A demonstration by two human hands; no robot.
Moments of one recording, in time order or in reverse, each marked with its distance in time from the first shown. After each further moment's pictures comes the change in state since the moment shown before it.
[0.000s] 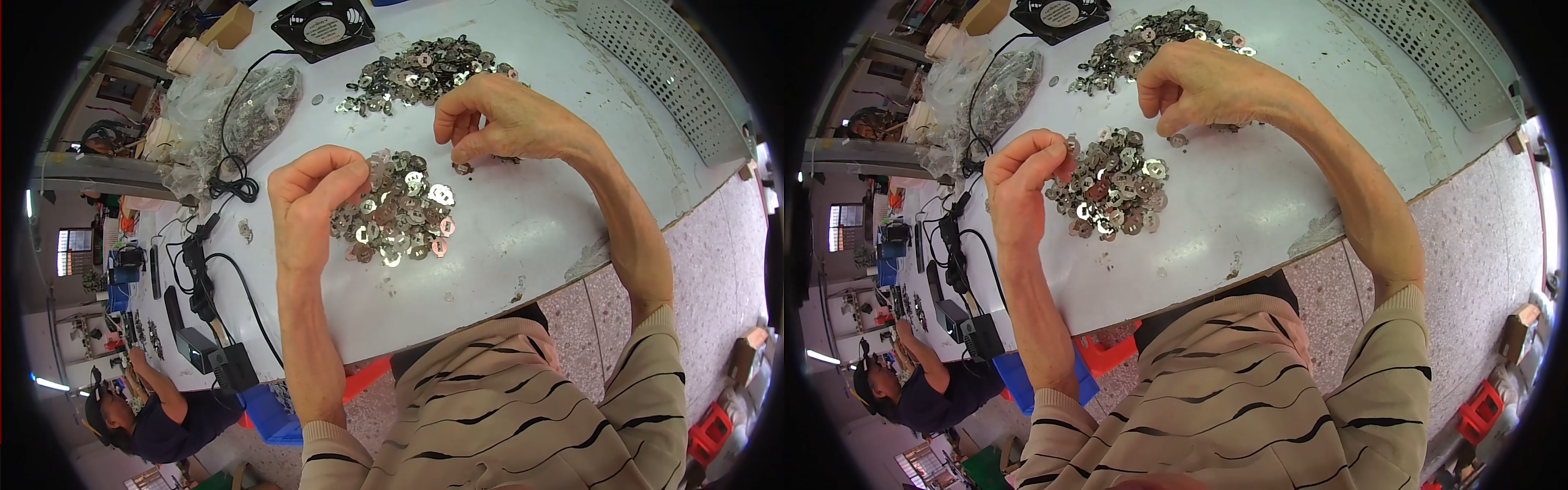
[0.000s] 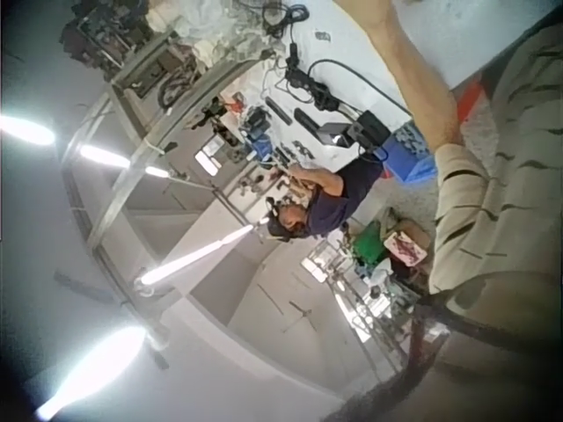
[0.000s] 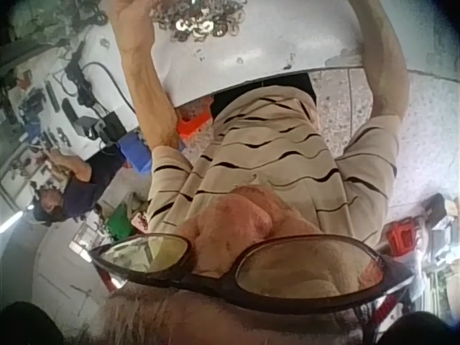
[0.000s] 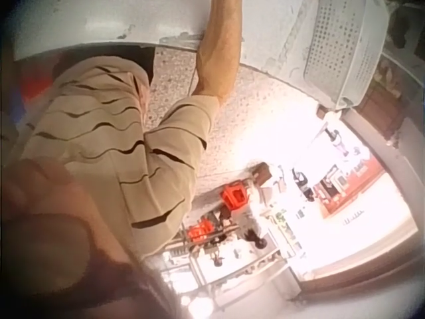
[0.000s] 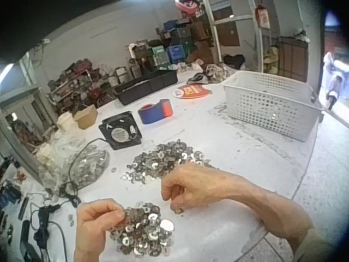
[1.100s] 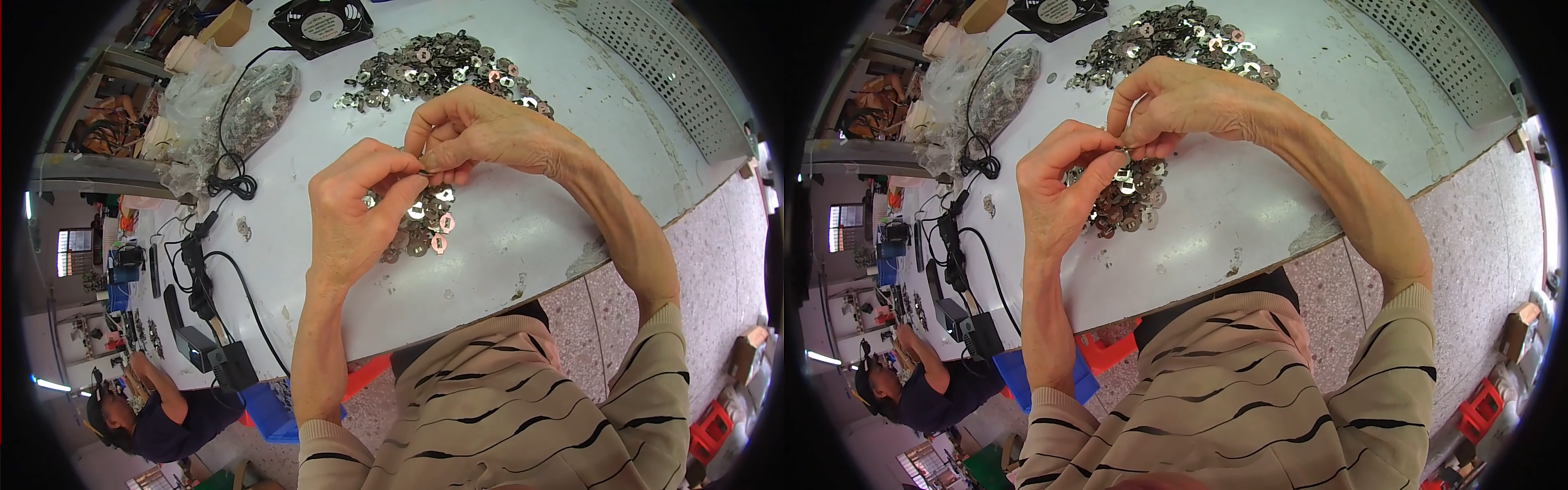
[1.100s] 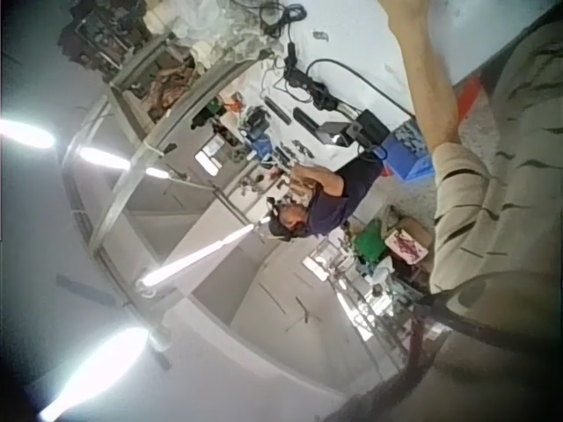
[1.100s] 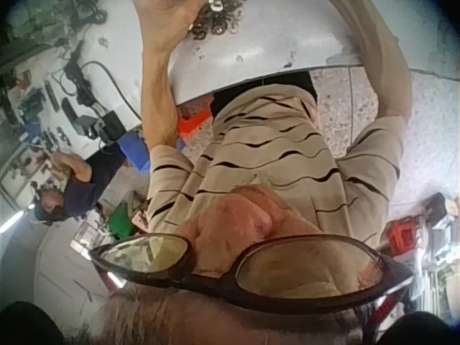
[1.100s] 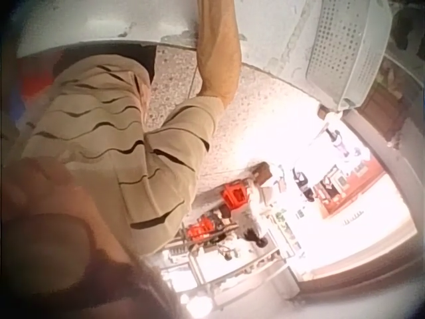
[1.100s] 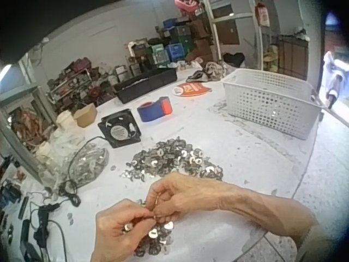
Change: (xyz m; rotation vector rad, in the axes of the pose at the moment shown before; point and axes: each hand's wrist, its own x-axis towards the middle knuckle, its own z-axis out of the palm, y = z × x) left_hand -0.003 -0.012 0.031 0.341 -0.069 0.355; right_hand 0.001 -0.011 0.022 0.592 -0.119 0.152
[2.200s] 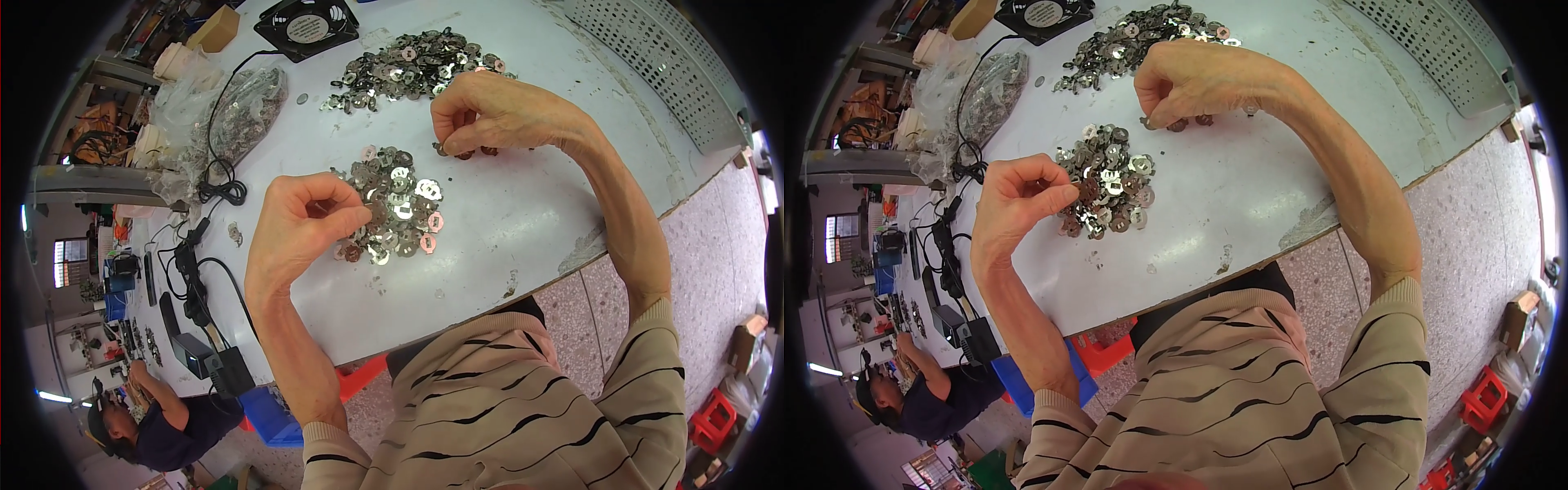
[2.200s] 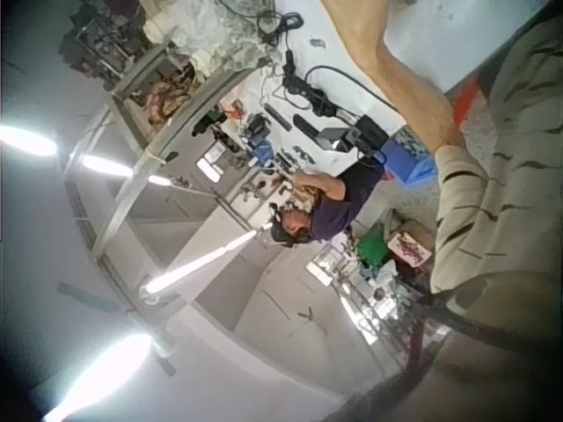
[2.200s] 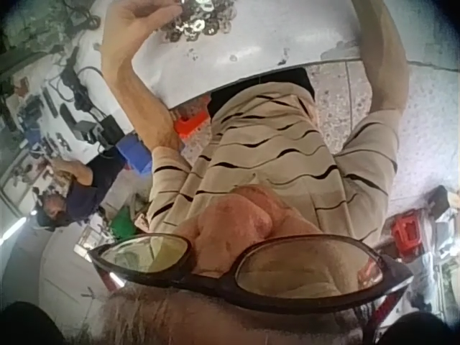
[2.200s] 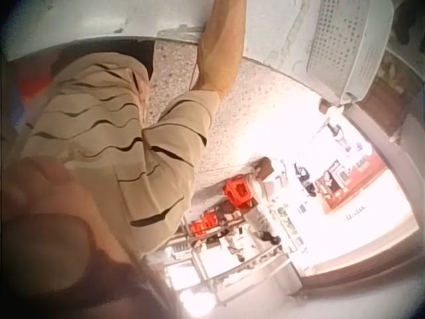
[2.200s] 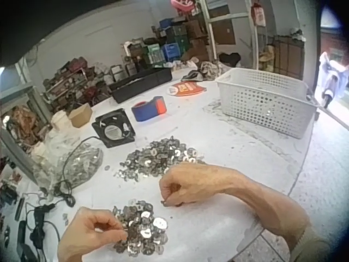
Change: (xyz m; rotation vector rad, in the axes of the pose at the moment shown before) left_hand -0.002 0.002 -0.048 -0.103 -0.243 -0.469; right_hand -0.003 0.002 -0.030 -0.617 0.057 -0.017
